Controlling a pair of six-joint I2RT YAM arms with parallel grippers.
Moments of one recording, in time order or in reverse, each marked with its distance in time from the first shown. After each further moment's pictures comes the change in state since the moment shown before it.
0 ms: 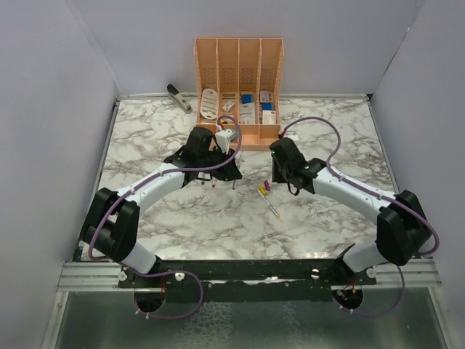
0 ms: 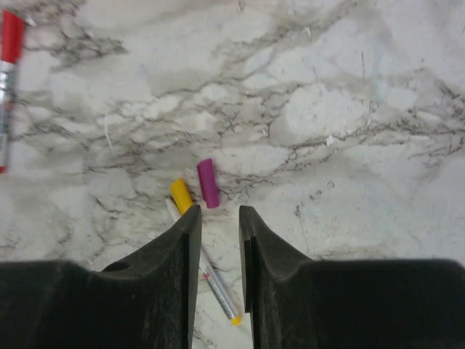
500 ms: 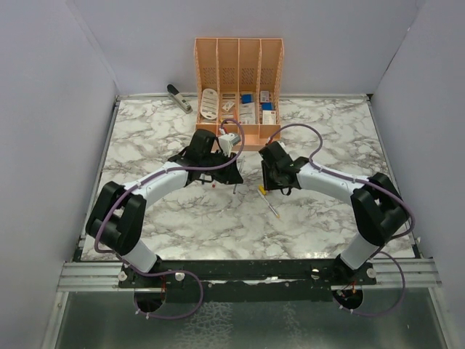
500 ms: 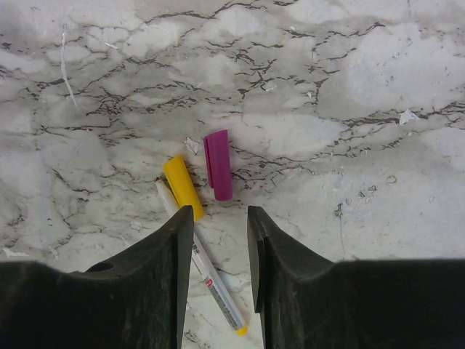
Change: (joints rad) left arm 0.000 0.048 0.000 -0.006 0.043 0.011; right arm -0.005 0.200 0.032 -0.023 -0.133 -0.029
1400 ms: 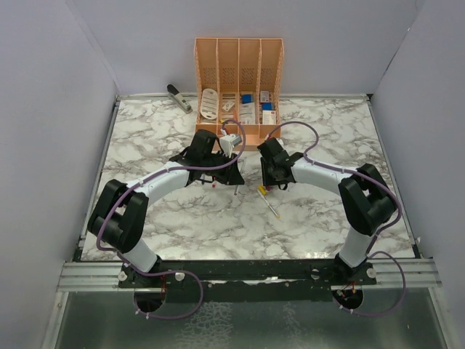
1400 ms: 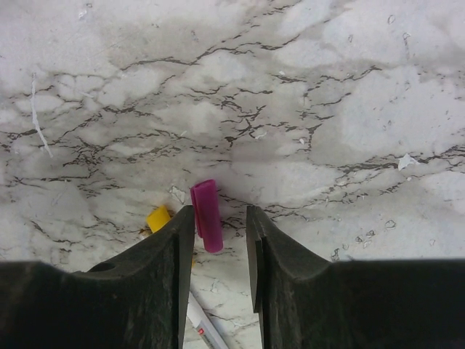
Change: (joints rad) left arm 0.000 0.032 0.000 0.016 0.047 0.000; right arm -0.033 0.130 0.067 0.029 -0.002 -0.023
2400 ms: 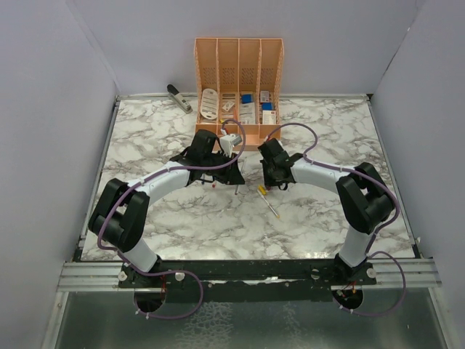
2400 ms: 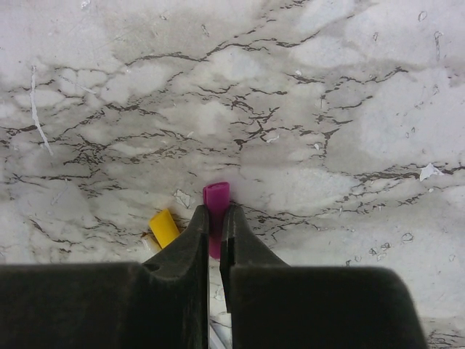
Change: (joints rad) left arm 0.000 0.010 0.000 0.014 0.000 -0.015; right arm -0.013 0.024 -0.014 0.033 -0.064 -0.005
